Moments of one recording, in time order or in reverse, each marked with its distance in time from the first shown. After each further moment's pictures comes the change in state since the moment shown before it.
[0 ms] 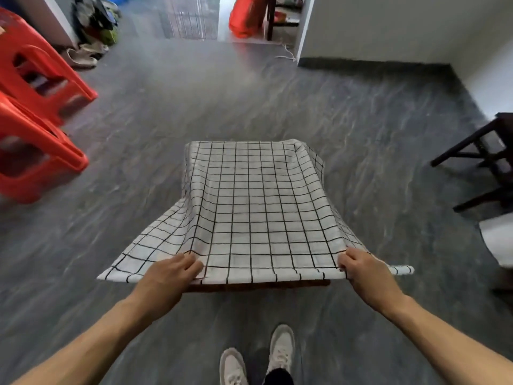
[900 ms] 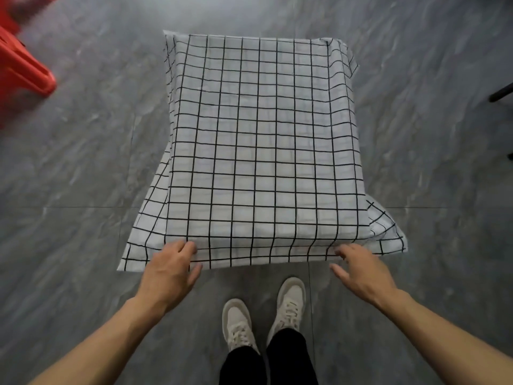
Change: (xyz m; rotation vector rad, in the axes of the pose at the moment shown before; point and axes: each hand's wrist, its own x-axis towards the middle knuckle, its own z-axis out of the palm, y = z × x) left_hand -0.059 0.041 0.203 -0.226 -0.237 -0.598; right_hand -0.022 -0.025 0.204 0.126 -0.418 0.277
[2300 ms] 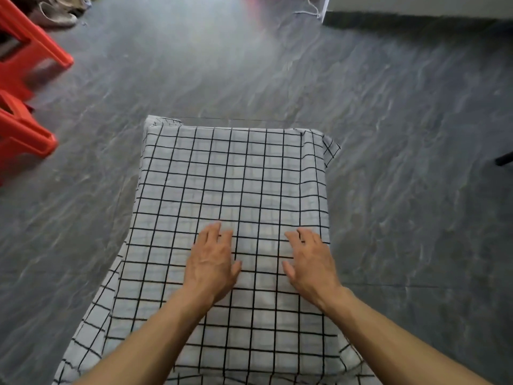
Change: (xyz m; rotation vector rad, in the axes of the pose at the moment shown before) left_hand 0.252 0.170 -0.090 -0.003 0.010 -0.094; right_hand 0.191 -0.028 -0.165 0.033 0.286 -0.250
